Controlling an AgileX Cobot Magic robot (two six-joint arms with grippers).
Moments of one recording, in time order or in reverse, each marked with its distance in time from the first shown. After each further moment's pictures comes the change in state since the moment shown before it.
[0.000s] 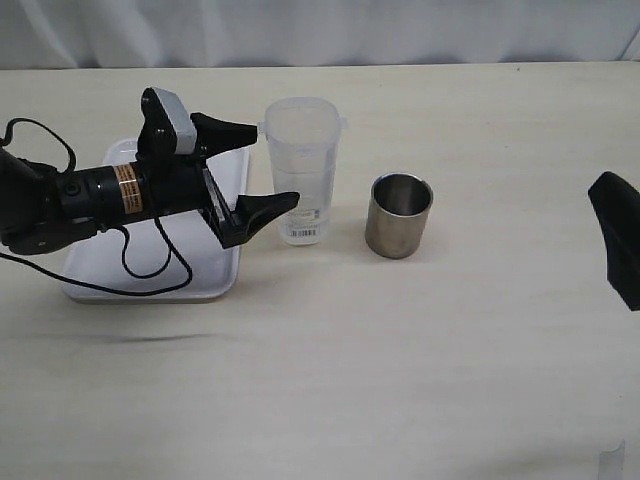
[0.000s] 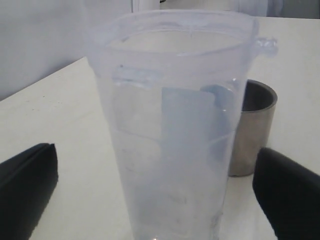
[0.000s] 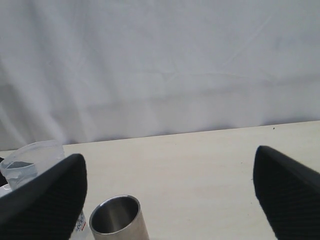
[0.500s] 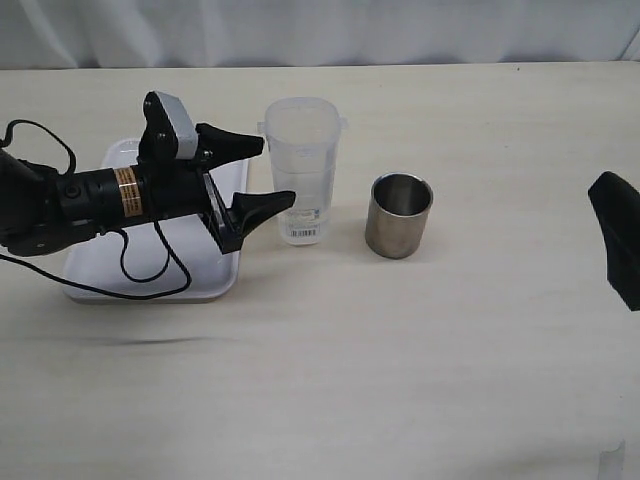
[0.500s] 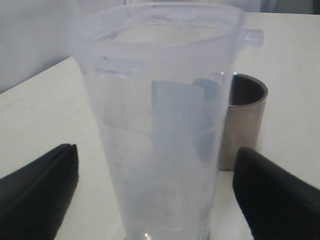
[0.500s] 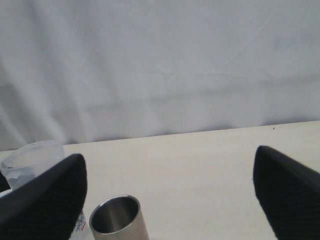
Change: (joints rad) left arm 0.000 0.000 0.004 0.023 0.002 0.000; right arm 0.000 0.000 0.000 0.000 0.000 0.000
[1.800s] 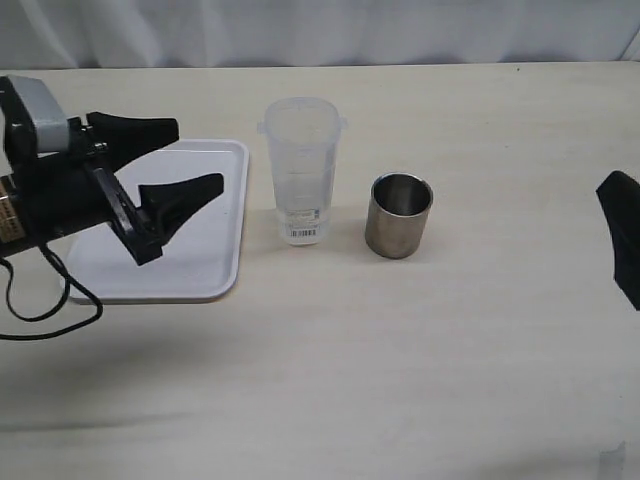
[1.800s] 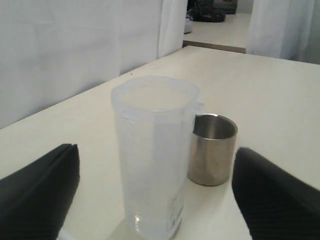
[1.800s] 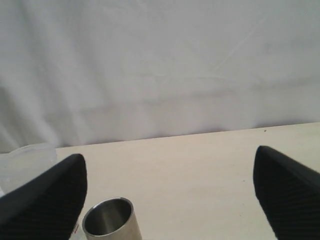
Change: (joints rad) left arm 0.133 -0.380 0.363 -0.025 -0.070 -0.062; right arm 0.000 -0.026 0.000 0.033 0.029 -0.029
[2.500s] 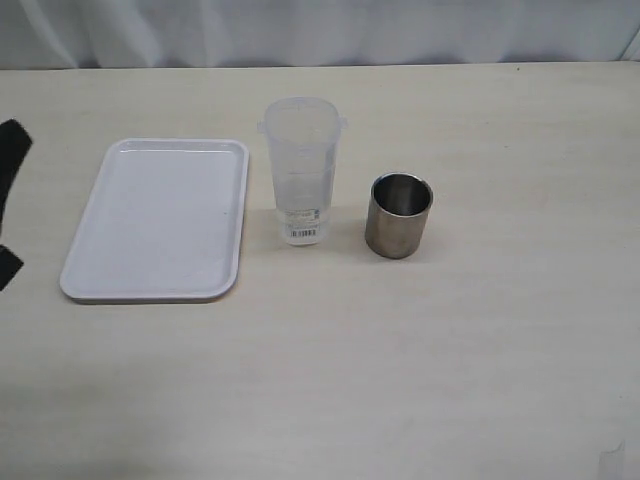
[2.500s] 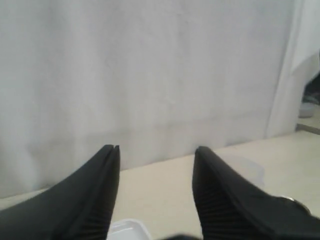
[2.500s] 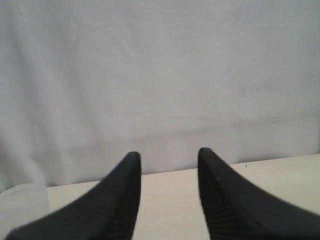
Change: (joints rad) left arm 0.076 -0.766 0.427 -0.442 0.163 -0.044; right arm 0.000 -0.306 0.000 0.104 0.188 -0.074
